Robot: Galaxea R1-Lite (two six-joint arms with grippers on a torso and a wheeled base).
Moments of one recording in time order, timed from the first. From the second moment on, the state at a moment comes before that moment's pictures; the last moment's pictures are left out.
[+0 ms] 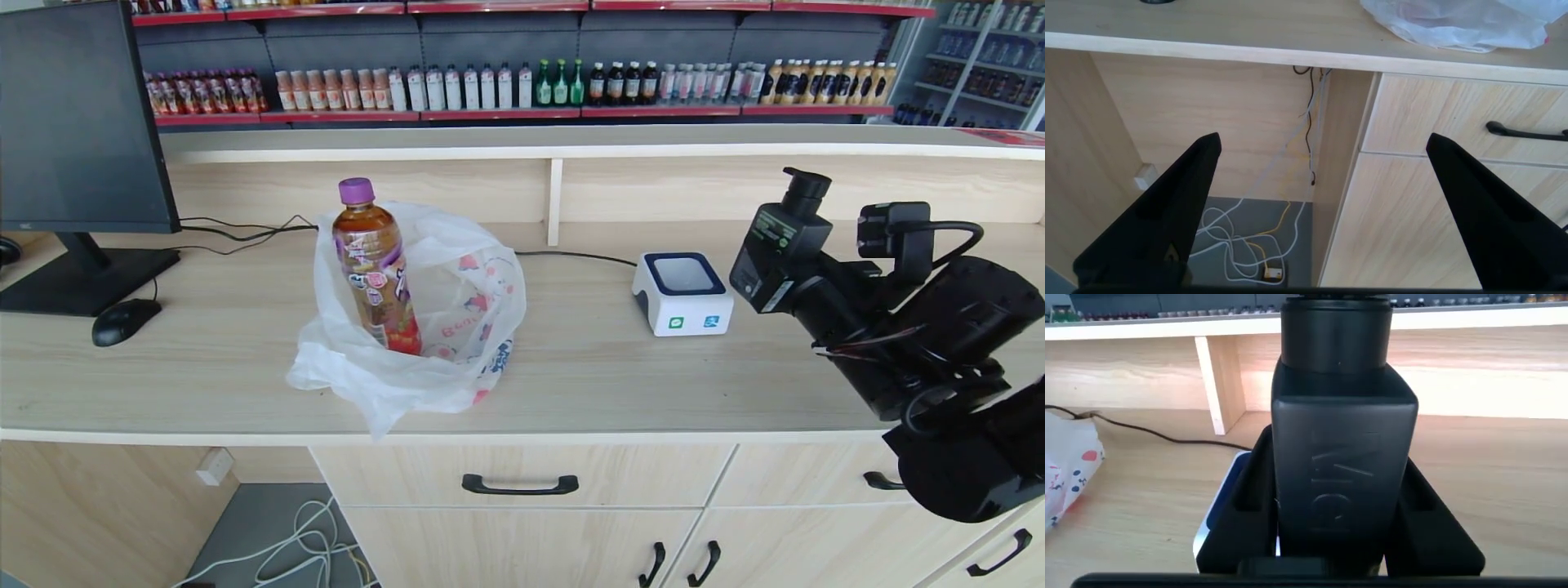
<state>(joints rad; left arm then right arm) 0.00 0.00 0.00 0.00 0.00 0.00 0.24 1.89 -0.65 -1.57 -0.08 -0.02</state>
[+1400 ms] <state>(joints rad) 0.00 0.00 0.00 0.00 0.00 0.01 0.28 1.87 -0.66 -1.57 -0.08 -0.02</state>
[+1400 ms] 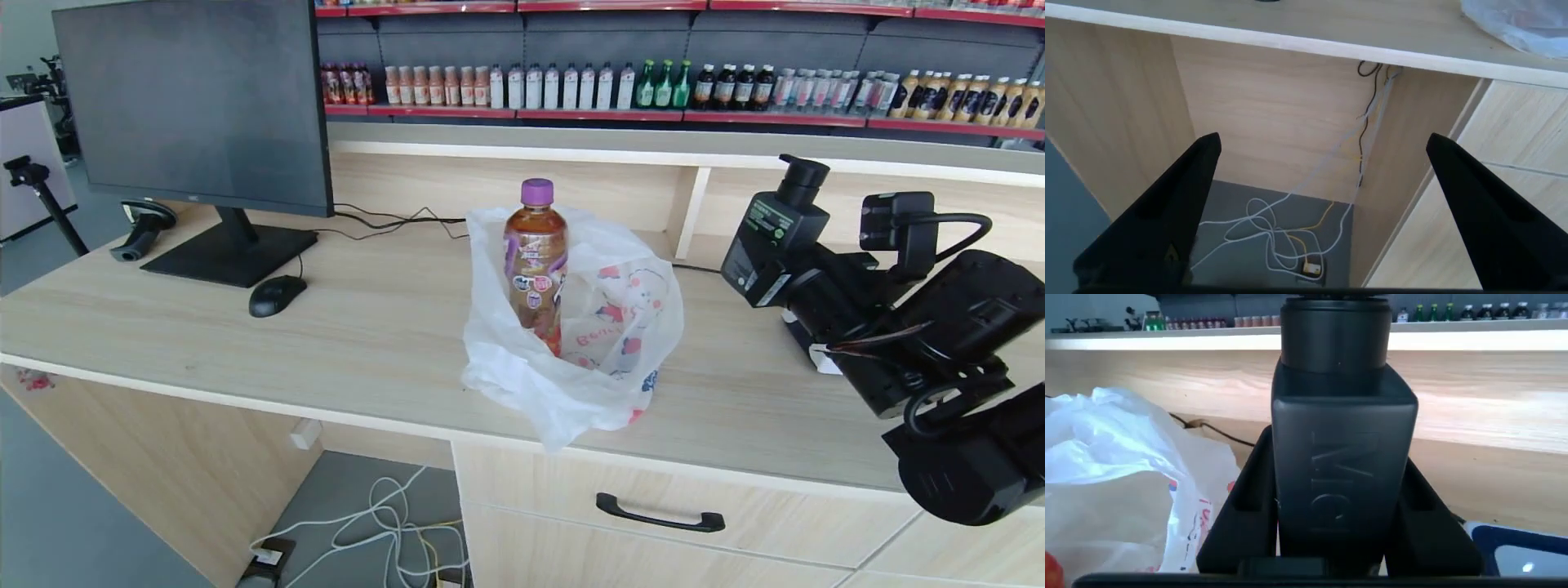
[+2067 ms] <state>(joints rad) 0.00 0.00 0.00 0.00 0.00 0.01 0.34 1.82 -0.65 -1.57 -0.08 -0.02</state>
